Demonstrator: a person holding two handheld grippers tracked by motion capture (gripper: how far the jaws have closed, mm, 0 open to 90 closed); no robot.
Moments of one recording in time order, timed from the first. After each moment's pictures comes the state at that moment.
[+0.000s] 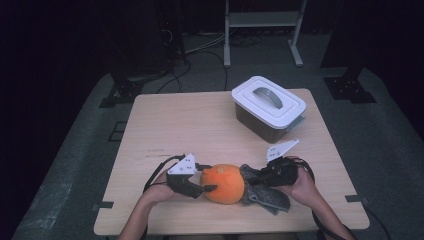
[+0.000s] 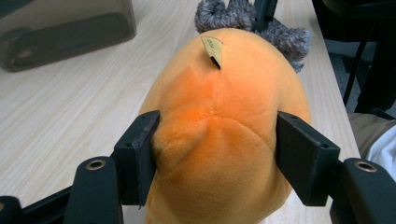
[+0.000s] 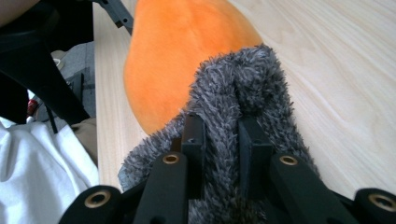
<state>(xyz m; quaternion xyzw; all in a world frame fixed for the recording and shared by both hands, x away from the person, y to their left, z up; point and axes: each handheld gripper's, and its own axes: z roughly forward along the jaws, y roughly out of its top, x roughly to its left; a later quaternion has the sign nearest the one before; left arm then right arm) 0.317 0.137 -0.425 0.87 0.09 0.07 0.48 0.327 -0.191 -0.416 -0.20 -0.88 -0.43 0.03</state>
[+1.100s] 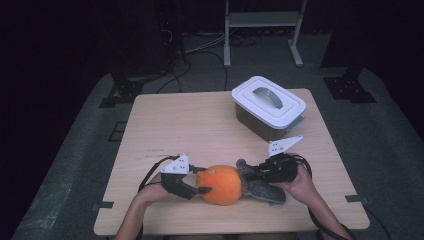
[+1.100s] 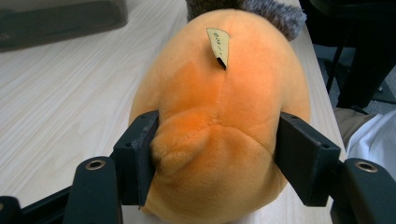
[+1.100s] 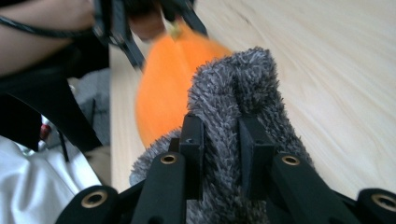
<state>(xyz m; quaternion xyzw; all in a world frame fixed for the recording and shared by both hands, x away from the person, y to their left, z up) 0.318 0.149 -0.431 0.87 0.09 0.04 0.49 0.328 -0.188 -0.403 -0.20 -0.85 -0.48 0.04</state>
